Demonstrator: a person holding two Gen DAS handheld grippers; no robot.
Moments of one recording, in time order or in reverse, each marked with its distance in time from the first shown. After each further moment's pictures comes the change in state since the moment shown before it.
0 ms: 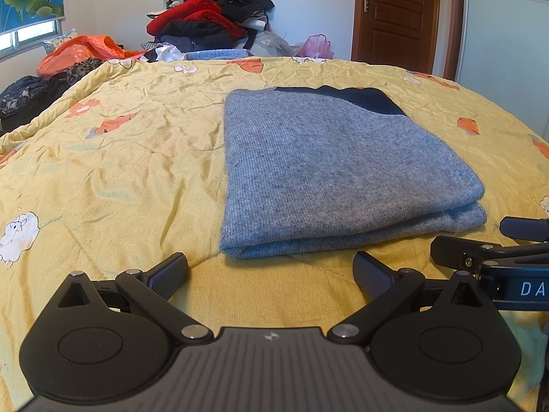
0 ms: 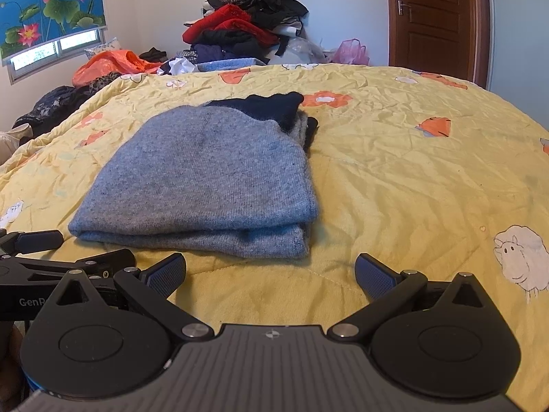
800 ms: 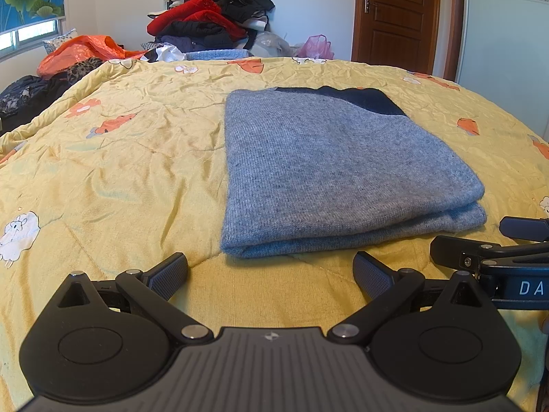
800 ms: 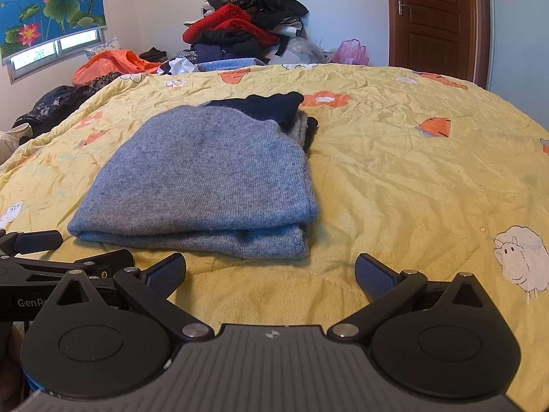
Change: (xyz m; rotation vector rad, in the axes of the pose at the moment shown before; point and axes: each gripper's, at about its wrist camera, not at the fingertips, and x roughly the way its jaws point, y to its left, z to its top) left arm 0.000 0.000 0.000 0.000 -0.001 0.000; right arm 0.000 0.002 0.000 0.001 -0.001 -0.001
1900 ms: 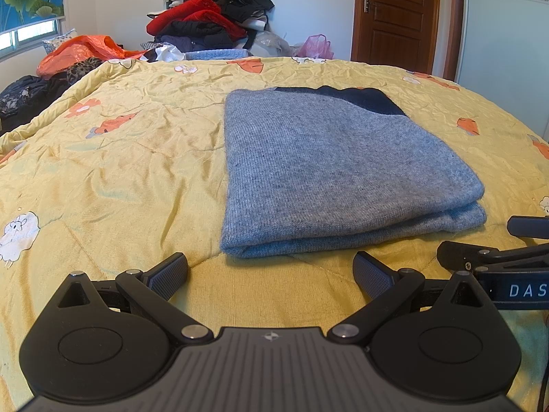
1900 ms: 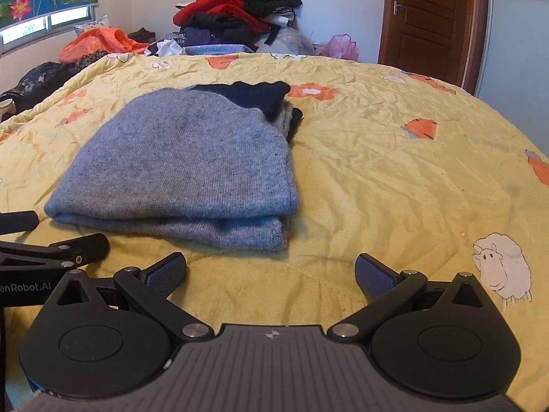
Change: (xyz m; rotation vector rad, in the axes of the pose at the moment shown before) left arm 0.000 0.000 0.000 -0.001 0.000 0.000; right arm 0.007 -0.001 0.002 -0.055 0.047 -0.084
